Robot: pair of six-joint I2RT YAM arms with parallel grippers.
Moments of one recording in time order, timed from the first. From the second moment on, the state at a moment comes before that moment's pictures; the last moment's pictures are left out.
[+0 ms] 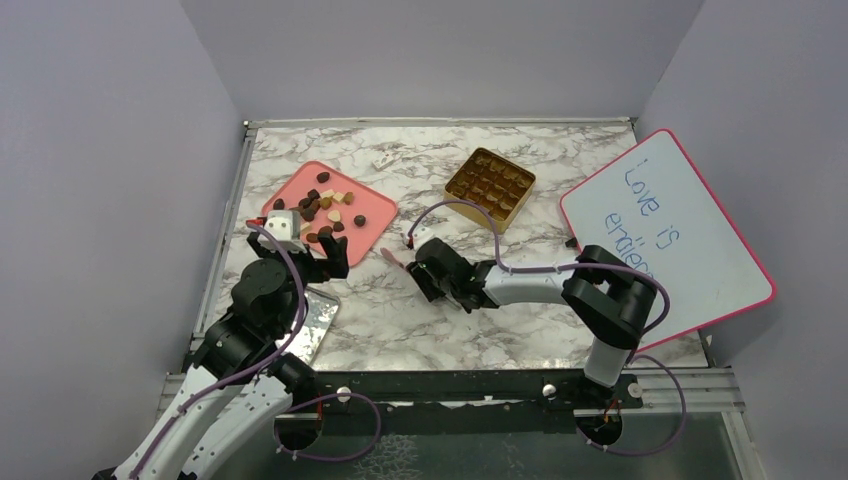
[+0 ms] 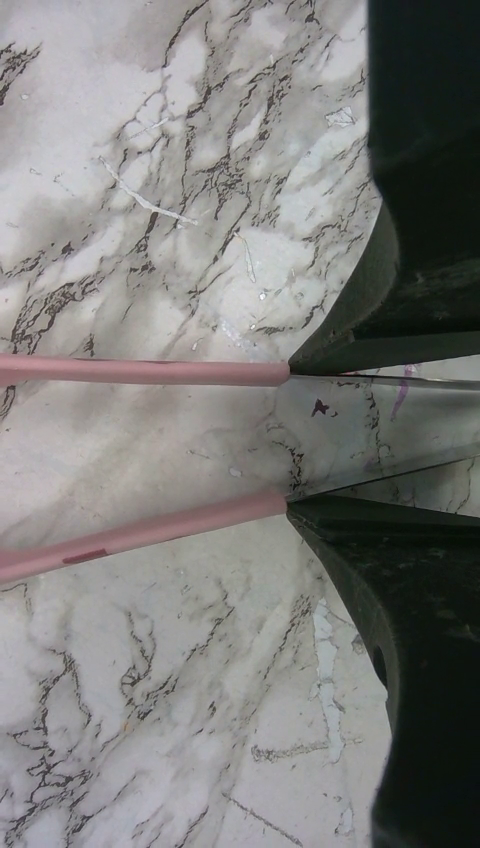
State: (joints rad) left arm -0.62 0.43 0.72 -0.46 -0.45 -0.26; right arm 1.01 1.79 0.95 0.04 0.29 0.13
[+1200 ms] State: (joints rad) left arm -0.62 0.68 0.73 -0.49 -0.31 -0.33; right arm 1.02 1.61 0.87 -0.06 0.28 0.12
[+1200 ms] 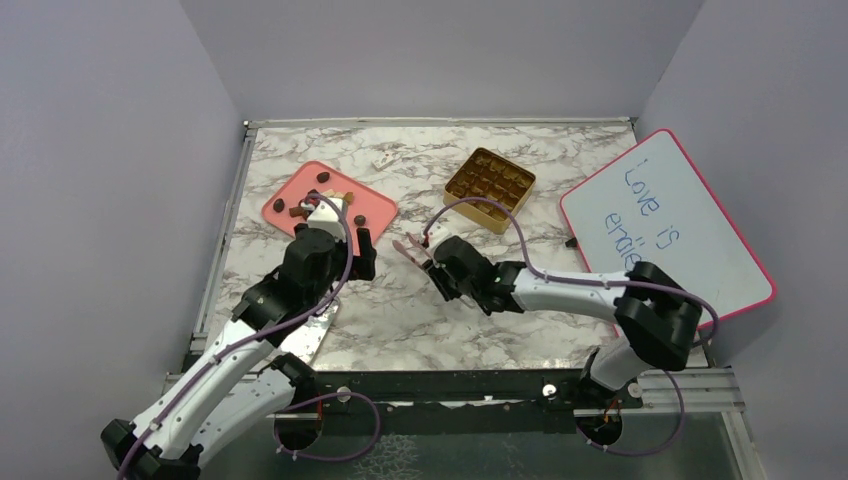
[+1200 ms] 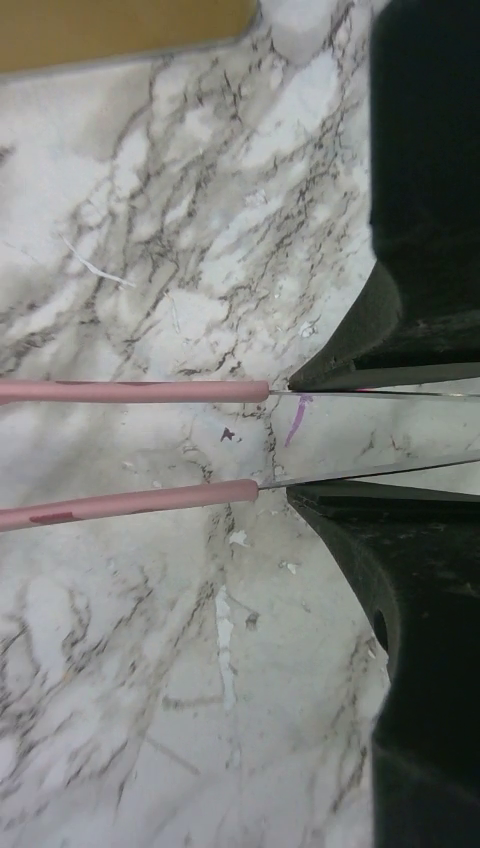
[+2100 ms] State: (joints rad) left arm -0.62 1.04 0.76 -0.32 -0.02 -0.56; right arm 1.02 1.21 0.92 -0.29 0.14 0.07
